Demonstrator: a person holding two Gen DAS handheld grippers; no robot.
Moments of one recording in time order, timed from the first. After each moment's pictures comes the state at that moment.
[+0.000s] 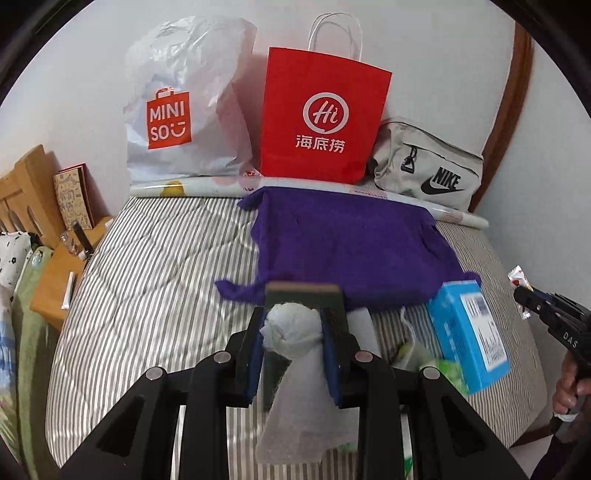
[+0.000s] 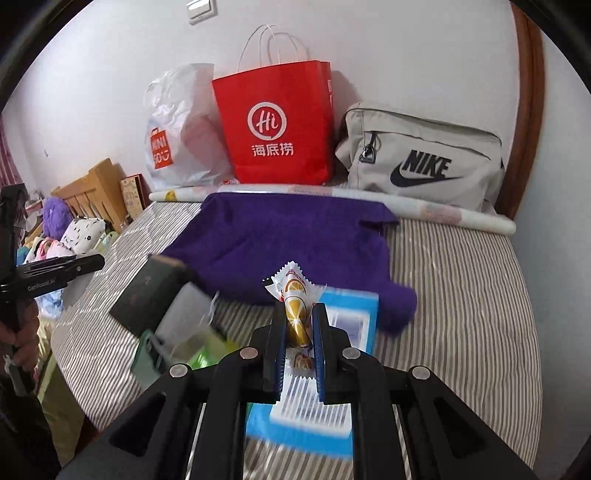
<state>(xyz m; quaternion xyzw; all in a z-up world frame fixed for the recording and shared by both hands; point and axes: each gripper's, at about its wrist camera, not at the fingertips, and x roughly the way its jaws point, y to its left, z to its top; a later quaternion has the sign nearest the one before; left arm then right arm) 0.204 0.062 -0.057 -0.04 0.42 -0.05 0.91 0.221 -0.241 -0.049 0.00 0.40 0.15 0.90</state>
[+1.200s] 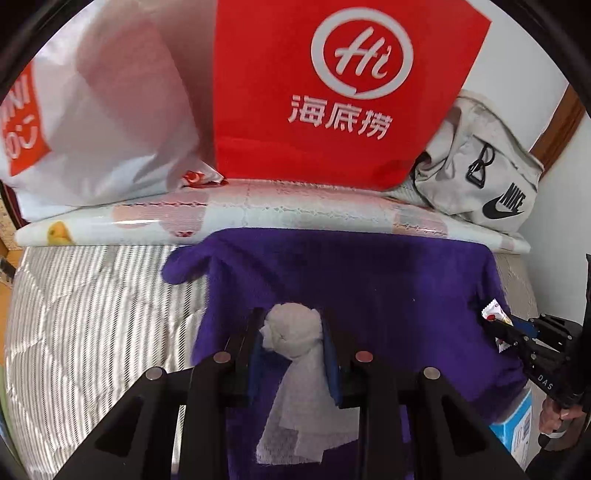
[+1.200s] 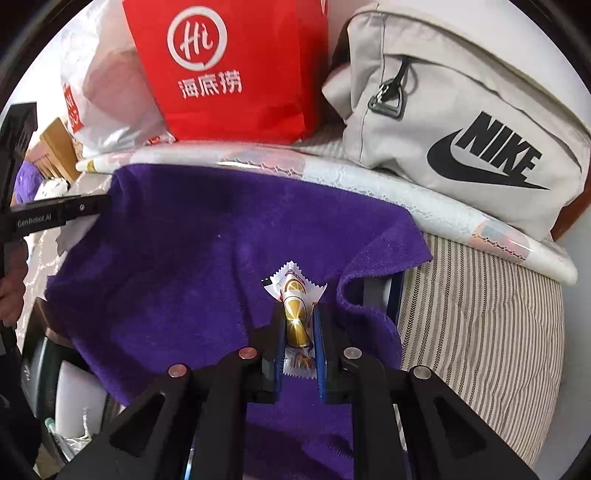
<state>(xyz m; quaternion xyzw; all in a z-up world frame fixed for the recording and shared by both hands) 0.437 0.038 -0.134 -0.05 0.51 -0.08 0.86 0.417 -0.220 -0.138 -0.06 0.52 0.15 0.84</state>
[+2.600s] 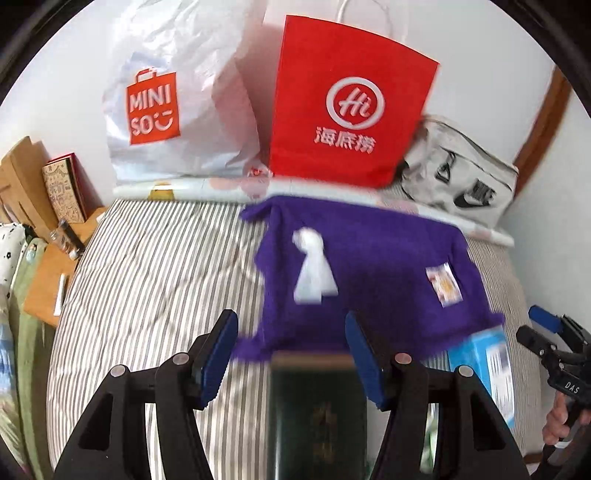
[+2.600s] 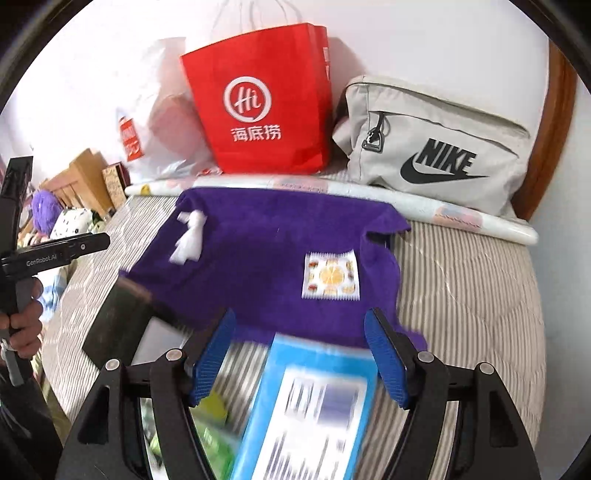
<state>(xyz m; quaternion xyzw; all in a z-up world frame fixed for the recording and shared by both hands) 0.282 0.068 -0.059 -0.06 0.47 -0.03 0.88 0.293 -0.226 -0.060 -0.01 0.46 0.15 0.88</state>
